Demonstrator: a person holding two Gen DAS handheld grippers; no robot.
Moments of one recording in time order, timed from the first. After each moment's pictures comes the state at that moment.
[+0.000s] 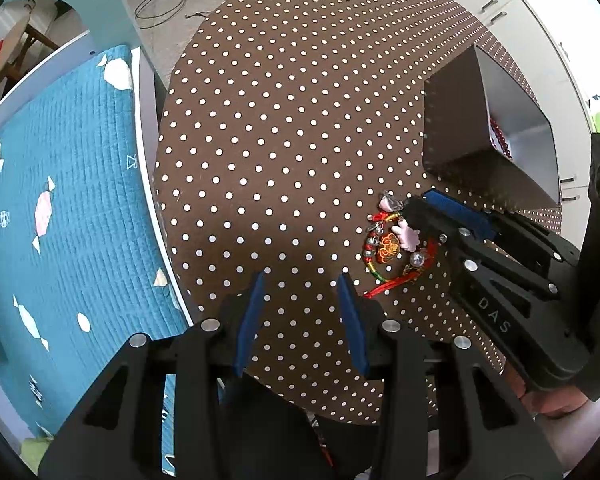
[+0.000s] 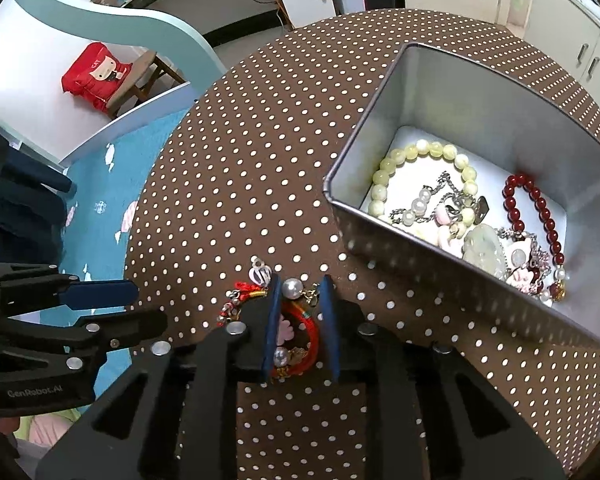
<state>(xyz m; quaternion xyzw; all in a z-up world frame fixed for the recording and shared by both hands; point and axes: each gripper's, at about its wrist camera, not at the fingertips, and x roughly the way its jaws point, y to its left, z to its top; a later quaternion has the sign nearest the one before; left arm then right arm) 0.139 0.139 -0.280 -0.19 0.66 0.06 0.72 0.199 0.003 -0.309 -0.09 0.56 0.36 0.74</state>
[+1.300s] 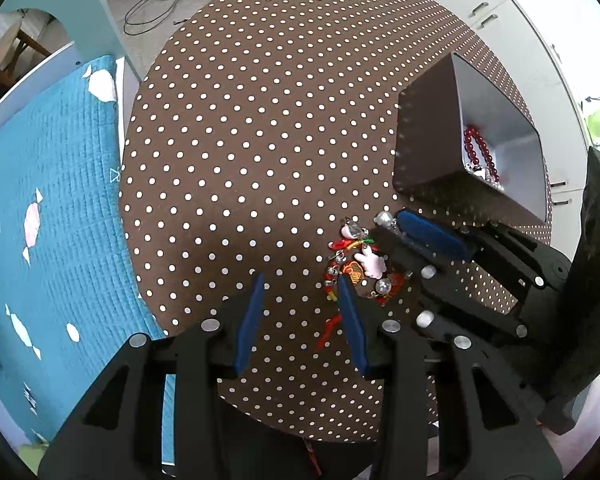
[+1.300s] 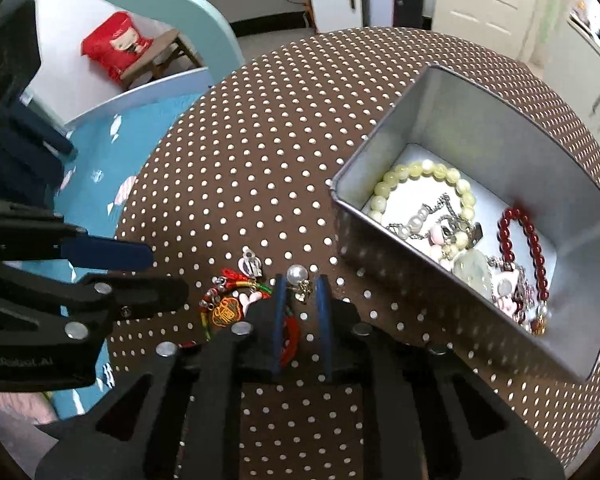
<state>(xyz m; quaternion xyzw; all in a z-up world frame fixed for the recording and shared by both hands) 0.164 0.118 -0.278 -0.20 0.65 0.05 0.73 0.189 -0.015 -0.303 -0.18 0.52 0.40 0.74</state>
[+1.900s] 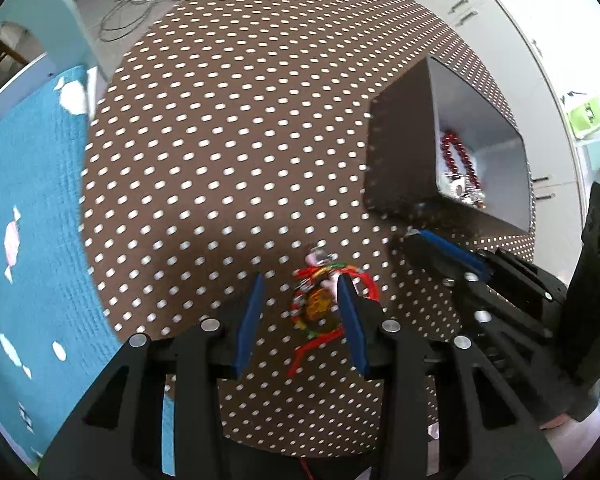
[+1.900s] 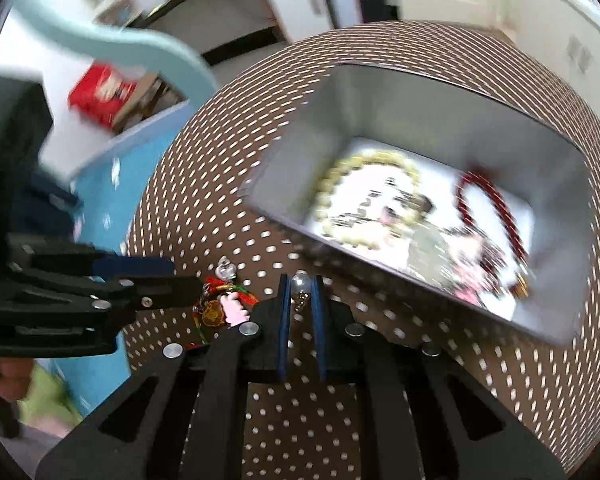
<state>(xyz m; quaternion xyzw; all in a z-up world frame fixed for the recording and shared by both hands) 0.186 0.120 -0.292 -0.21 0.65 0.00 0.73 0.220 -0.074 -0.290 -0.03 0.56 0.35 0.75</state>
